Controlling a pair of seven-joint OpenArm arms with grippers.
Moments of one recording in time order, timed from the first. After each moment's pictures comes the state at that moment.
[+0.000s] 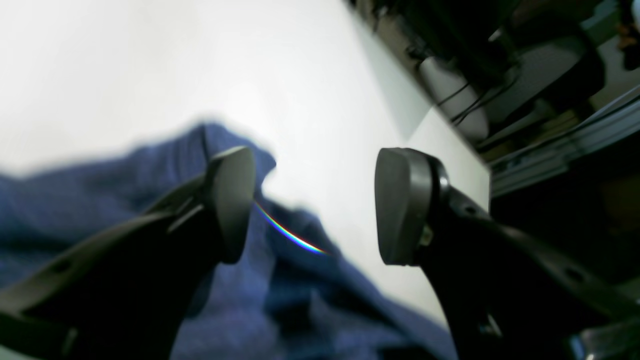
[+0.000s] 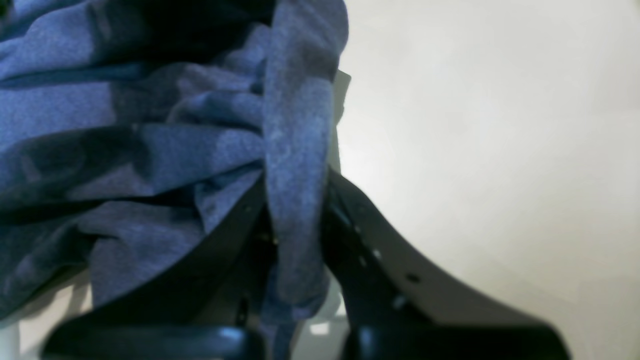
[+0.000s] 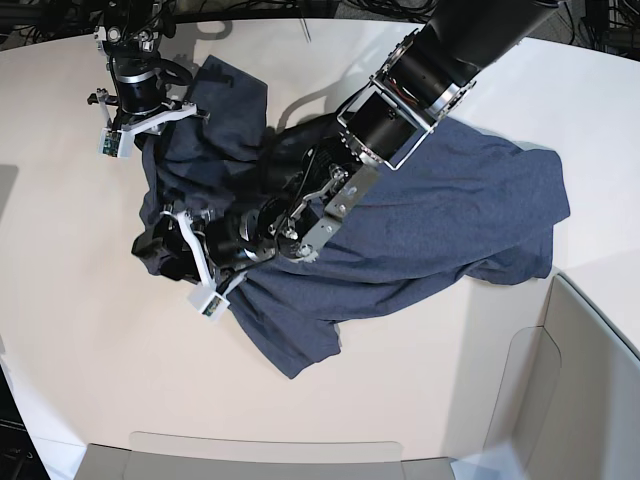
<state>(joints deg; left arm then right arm) -30.6 8.6 38.2 60.0 -48.6 -19.7 25.7 -30.0 3.2 10.4 116.1 15.3 -1.8 -30.9</state>
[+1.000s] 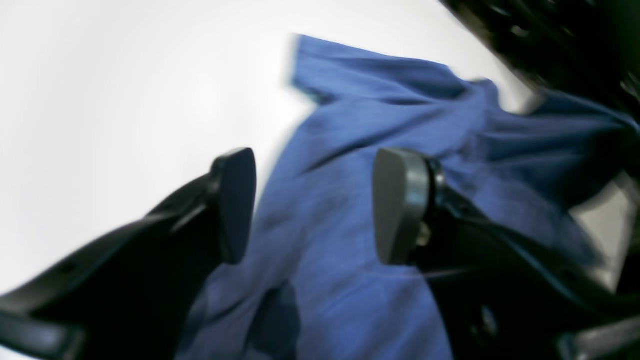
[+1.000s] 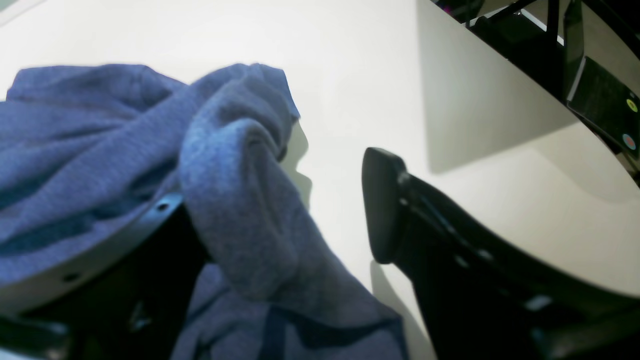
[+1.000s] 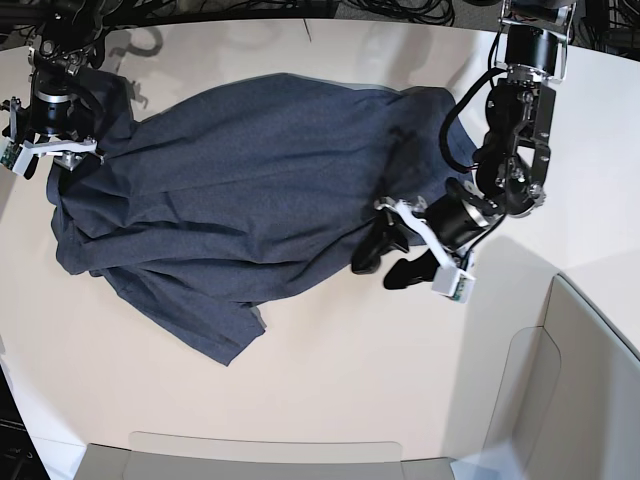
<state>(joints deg) -4.8 -19.5 4.9 99.6 -48.9 -19.7 40.7 -23.1 3.9 32.3 117.7 15.5 -1.7 -30.7</state>
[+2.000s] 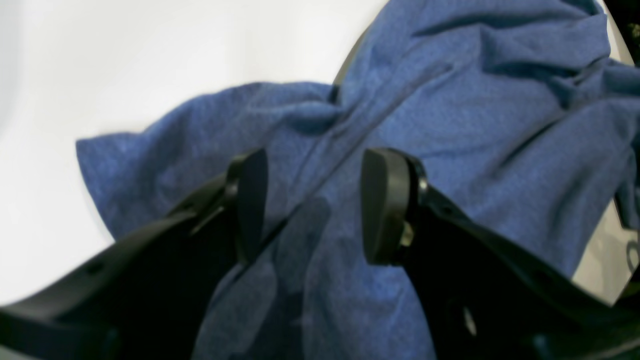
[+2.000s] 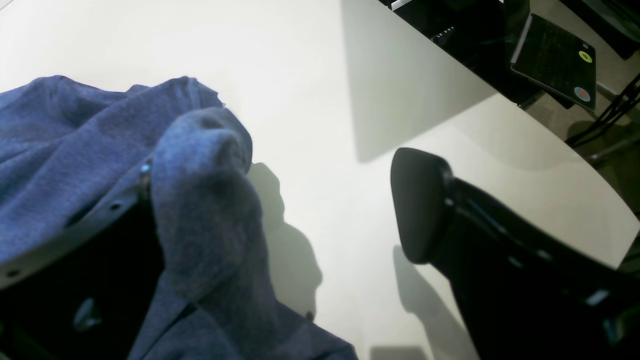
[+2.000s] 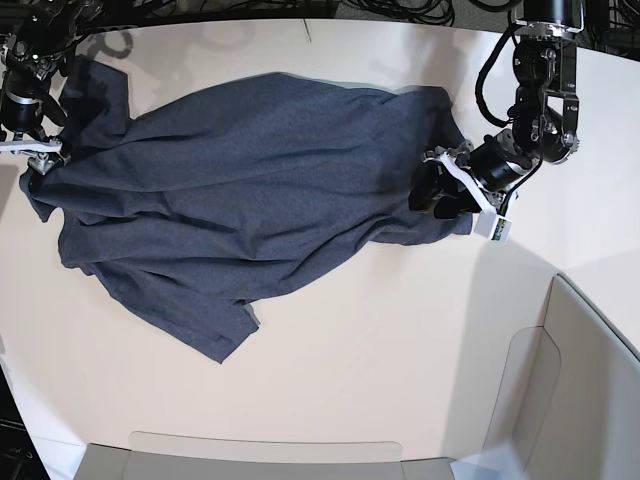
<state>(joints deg) 7.4 -21.4 -4.4 99.9 -48.6 -20.2 47.5 -19.0 5.2 41.3 116.6 16.8 -1.7 -39.3</state>
